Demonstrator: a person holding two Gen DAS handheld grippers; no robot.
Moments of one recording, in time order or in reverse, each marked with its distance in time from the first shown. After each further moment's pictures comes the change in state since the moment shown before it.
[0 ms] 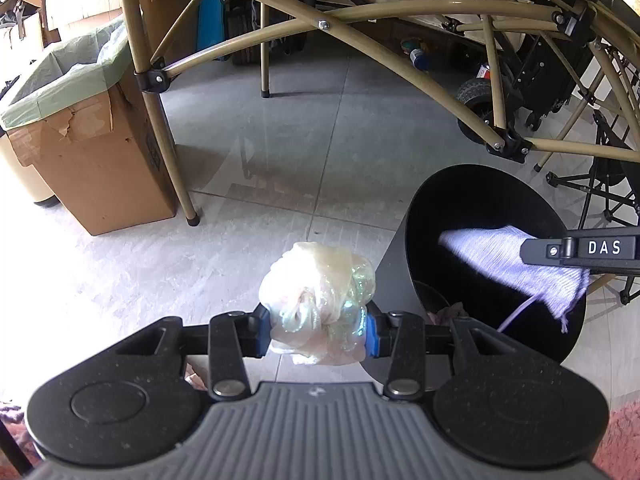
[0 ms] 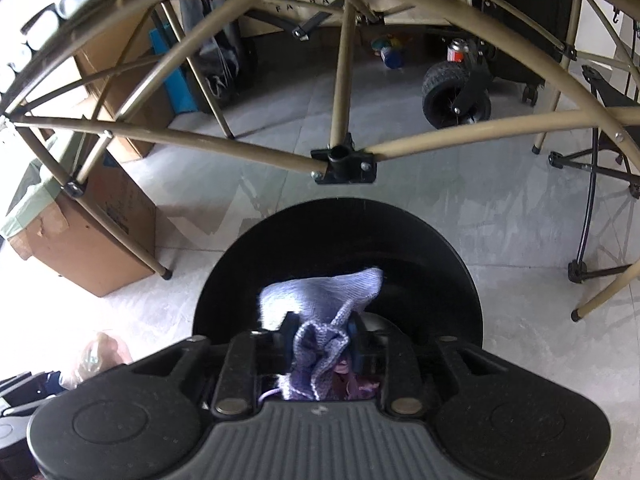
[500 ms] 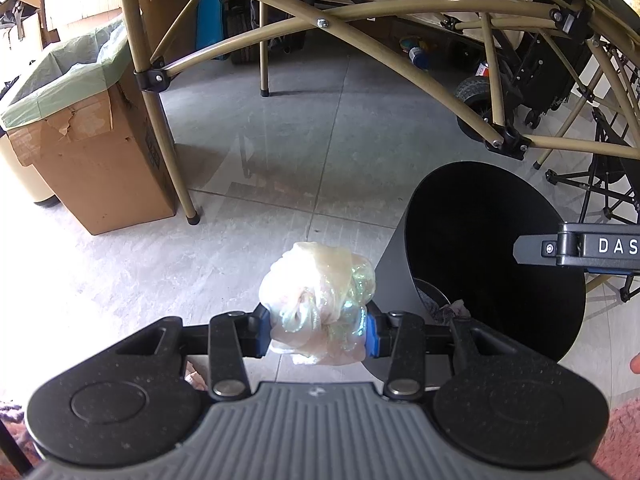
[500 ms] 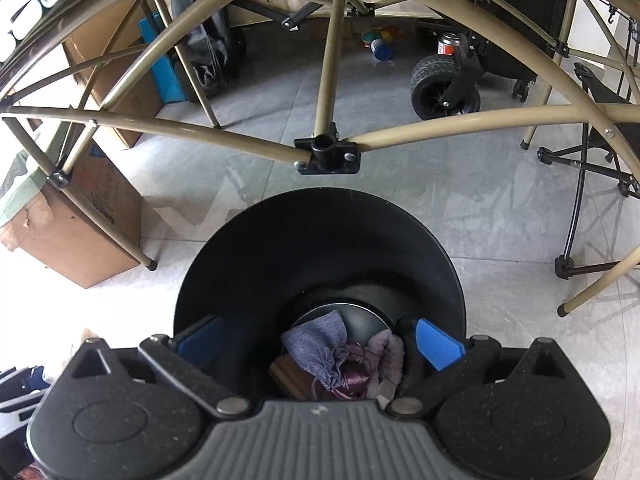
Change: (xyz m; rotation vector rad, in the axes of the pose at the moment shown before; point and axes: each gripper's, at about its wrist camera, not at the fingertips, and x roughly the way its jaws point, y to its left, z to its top) left arm -0.001 0.000 -0.001 0.007 0.003 -0.002; right arm 0.002 -0.004 -0.002 -0.009 0.018 -0.043
